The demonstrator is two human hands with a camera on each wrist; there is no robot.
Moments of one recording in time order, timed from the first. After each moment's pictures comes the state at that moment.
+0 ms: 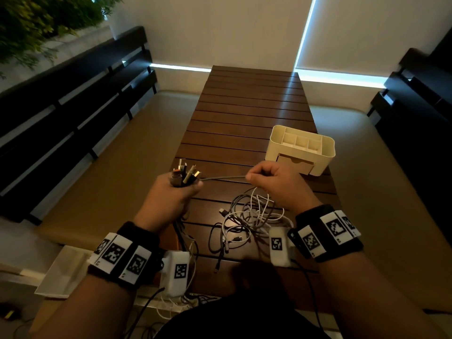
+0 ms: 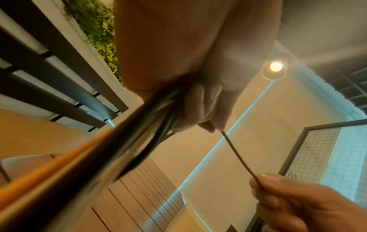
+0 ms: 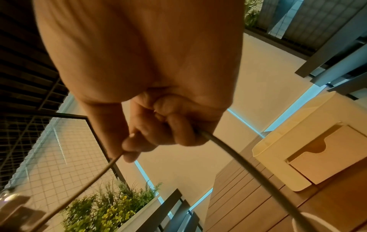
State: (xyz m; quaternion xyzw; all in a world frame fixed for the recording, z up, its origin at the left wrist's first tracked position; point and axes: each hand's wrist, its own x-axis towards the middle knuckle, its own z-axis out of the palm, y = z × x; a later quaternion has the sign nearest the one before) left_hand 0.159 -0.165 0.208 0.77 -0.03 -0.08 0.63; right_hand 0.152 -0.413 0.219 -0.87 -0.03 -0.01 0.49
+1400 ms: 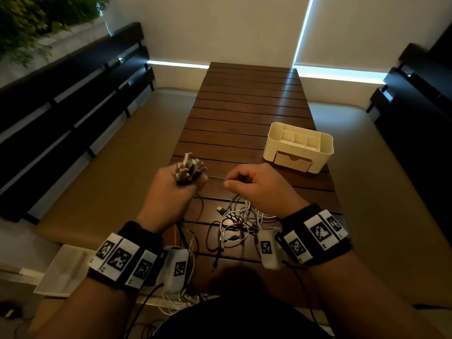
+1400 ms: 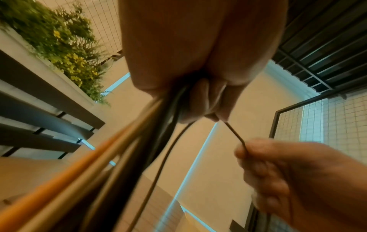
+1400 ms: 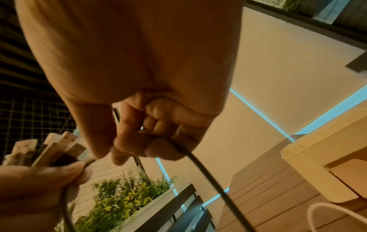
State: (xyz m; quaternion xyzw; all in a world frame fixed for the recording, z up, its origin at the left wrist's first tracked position) left_hand 0.151 -0.180 0.223 0.85 -0.11 0.01 0.52; right_hand 0.149 -0.392 0.223 -0.88 -0.15 0.02 0.45
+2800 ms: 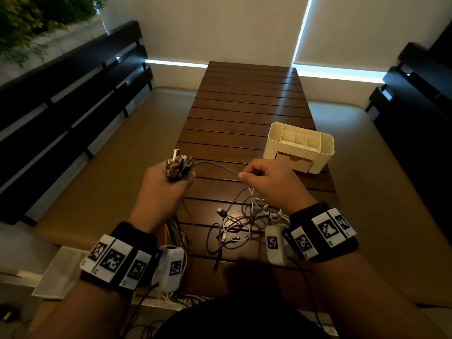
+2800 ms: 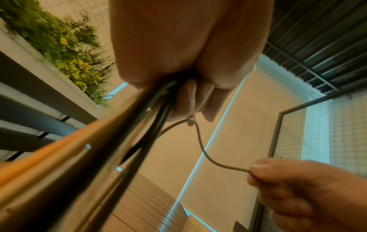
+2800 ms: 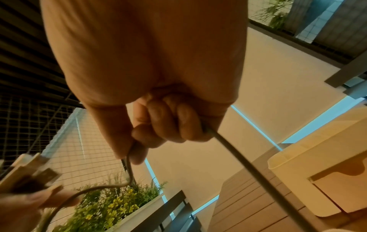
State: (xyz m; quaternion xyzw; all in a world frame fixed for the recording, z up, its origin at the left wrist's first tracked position) left_hand 0.161 -0.171 0.225 0.84 -0.05 0.03 0.54; right_hand 0.160 -0.406 0.223 -0.90 -0.06 -0.02 0.43
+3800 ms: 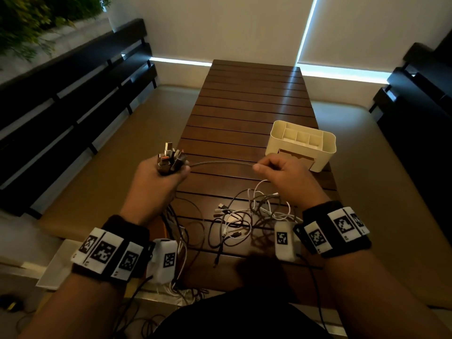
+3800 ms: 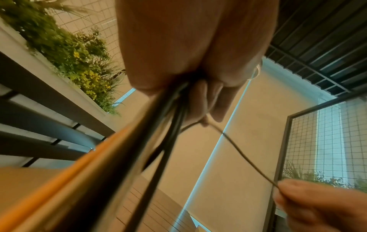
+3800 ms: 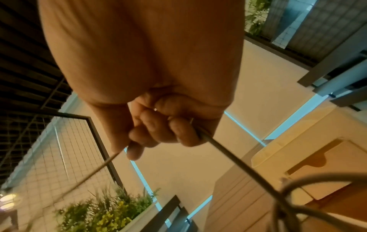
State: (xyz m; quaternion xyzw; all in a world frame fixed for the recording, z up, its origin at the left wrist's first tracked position) left_hand 0.157 -0.152 0.223 0.81 -0.05 0.03 0.58; right_hand 0.148 -0.423 0.226 -0.89 -0.02 -0.02 0.45
